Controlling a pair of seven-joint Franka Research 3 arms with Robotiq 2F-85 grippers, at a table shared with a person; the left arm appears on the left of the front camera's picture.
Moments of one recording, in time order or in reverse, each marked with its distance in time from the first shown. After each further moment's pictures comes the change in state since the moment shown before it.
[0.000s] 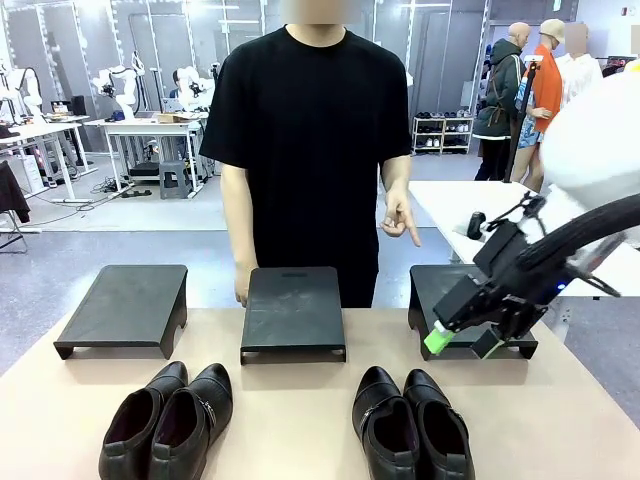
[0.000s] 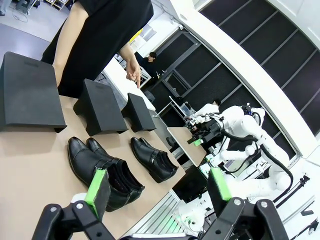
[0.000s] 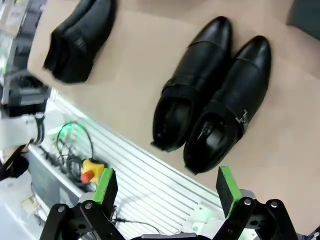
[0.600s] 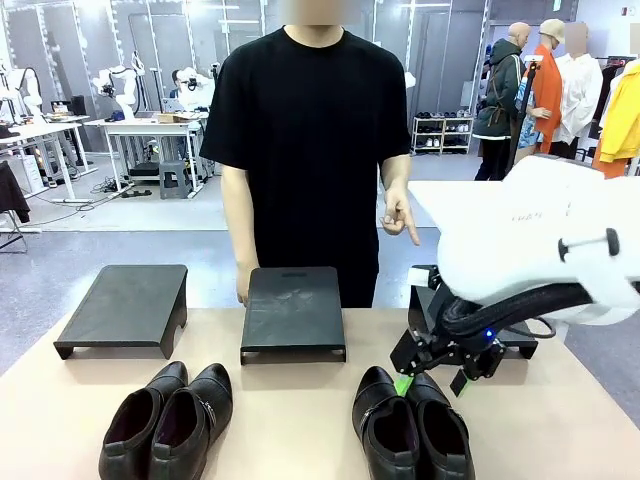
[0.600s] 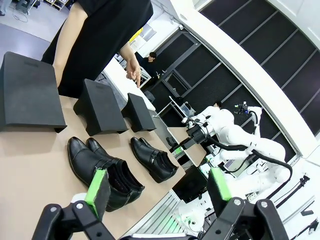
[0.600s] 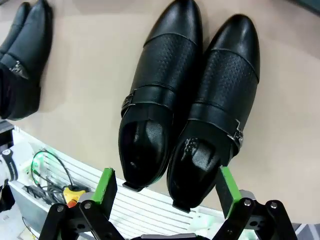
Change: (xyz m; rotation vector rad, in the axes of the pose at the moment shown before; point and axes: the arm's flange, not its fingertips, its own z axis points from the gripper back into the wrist) left arm 0.000 0.000 0.000 0.000 0.000 0.000; right arm 0.012 0.006 -0.084 -0.187 0.053 -0.154
